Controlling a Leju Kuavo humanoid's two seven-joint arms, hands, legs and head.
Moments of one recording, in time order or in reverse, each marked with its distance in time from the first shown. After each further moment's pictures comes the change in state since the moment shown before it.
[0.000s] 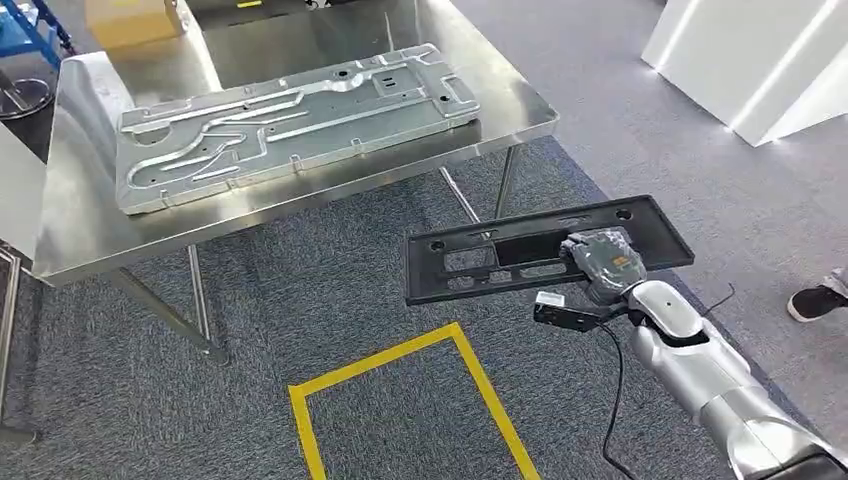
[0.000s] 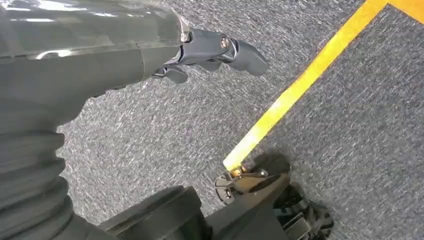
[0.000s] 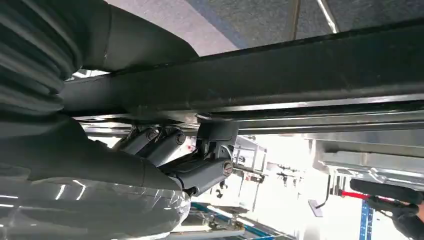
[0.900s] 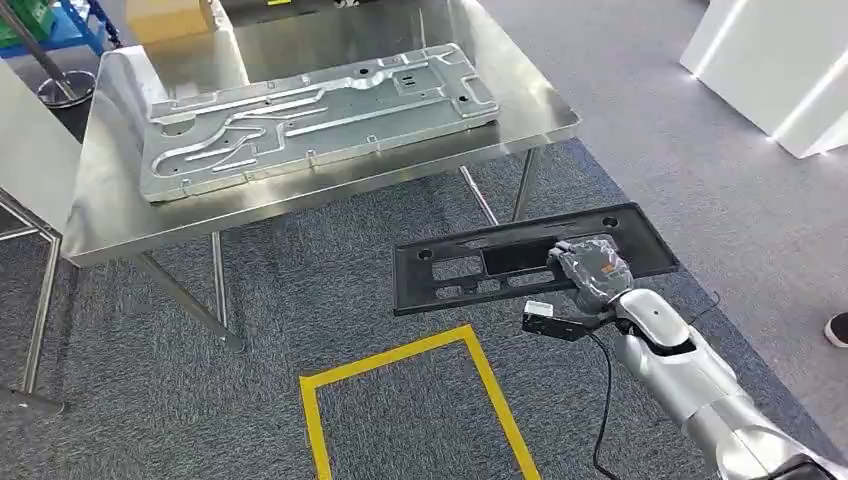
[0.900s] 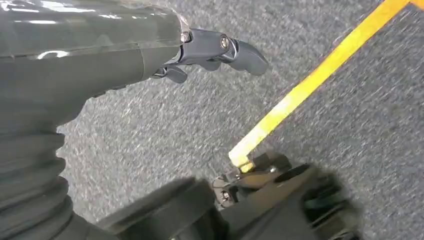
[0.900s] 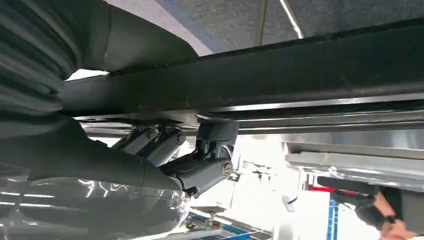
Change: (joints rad) left arm 0.007 0.003 0.007 0.000 -0.018 0.001 0.015; right arm 0.034 0.039 -0.018 -0.026 0.029 0.005 0.003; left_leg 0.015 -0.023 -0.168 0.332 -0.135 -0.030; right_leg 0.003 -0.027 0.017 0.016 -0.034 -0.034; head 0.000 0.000
